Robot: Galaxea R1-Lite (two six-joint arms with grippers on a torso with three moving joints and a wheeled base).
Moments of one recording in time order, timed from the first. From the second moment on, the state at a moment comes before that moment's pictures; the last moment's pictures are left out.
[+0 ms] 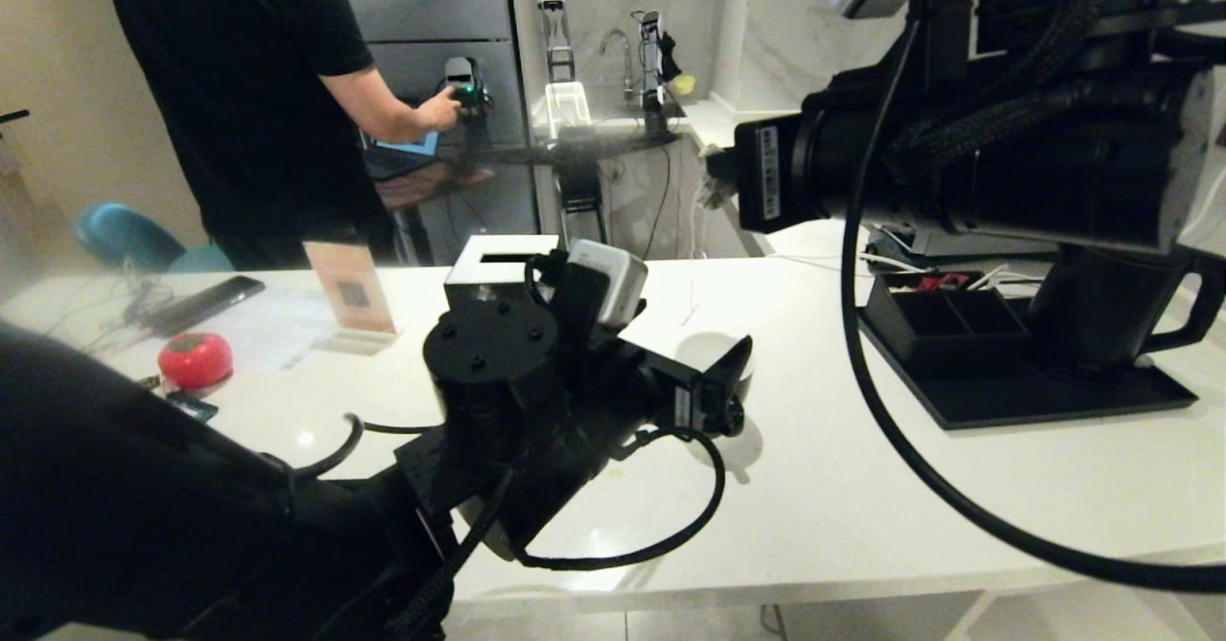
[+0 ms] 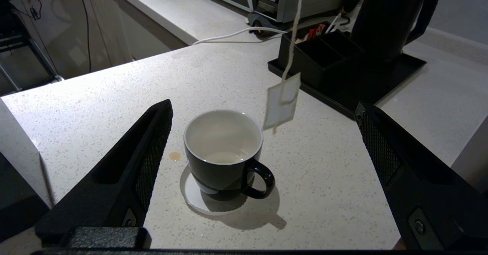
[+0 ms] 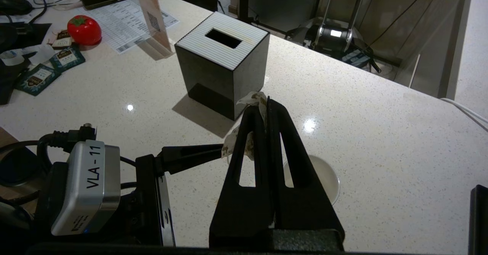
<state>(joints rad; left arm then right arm) -0.86 1.91 -0.77 -1.17 0.20 -0.09 0.80 1.67 -1.57 0.06 -0.22 0.01</state>
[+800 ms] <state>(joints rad) -0.86 1.91 -0.77 -1.17 0.20 -0.09 0.82 1.66 -1.57 0.06 -0.24 0.01</state>
